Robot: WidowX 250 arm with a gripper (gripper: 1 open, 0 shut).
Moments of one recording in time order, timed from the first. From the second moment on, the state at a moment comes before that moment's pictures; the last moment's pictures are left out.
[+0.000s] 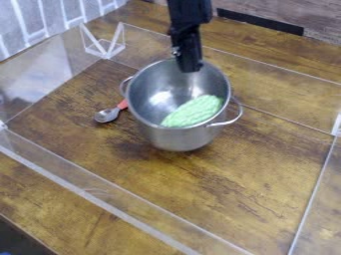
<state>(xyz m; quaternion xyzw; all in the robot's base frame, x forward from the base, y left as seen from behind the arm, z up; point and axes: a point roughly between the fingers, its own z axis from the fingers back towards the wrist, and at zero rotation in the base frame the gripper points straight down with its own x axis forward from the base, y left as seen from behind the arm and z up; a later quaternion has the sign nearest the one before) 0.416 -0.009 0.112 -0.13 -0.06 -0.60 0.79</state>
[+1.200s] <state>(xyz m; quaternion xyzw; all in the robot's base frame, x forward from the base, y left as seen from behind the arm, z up) 0.399 -0.018 0.093 -0.18 -0.11 -0.49 0.84</state>
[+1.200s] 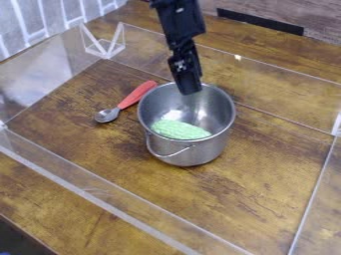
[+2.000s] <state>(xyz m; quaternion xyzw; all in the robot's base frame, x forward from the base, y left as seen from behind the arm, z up) 0.394 -0.006 0.074 -0.19 -0.13 -0.46 0.86</state>
